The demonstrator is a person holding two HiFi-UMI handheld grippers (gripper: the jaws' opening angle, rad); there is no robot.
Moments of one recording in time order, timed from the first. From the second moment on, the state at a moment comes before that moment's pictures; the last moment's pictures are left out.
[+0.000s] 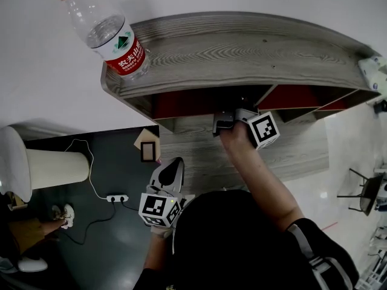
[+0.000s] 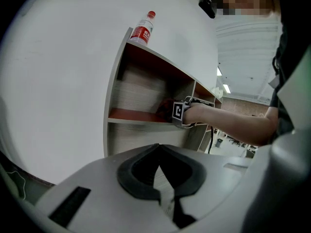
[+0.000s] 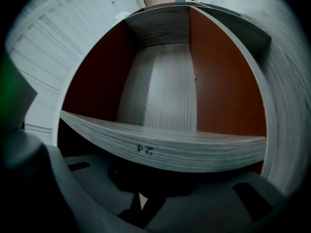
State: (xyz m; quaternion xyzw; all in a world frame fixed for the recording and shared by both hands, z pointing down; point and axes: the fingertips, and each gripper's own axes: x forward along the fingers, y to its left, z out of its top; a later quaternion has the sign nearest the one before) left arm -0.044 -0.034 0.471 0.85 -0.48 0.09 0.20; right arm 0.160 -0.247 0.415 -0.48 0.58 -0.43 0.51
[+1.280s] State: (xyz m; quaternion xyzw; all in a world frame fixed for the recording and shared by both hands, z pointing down) left arm -0.141 0.041 0.482 0.75 -0.62 0.07 0.23; right arm -0.054 -0.271 0.410 -0.34 0.66 -0.51 0.43
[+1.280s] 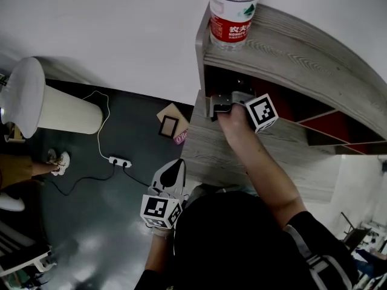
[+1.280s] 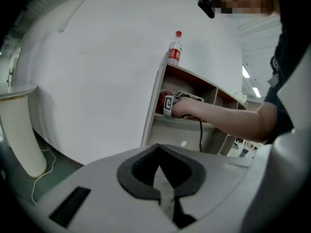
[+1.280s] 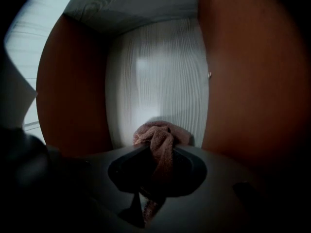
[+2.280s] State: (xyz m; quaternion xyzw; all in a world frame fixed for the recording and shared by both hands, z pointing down) left arm -0.129 0.041 0.476 0.75 -0.62 0.08 0.22; right arm -0.051 -0.272 0.327 -0.25 0.76 -0.37 0.47
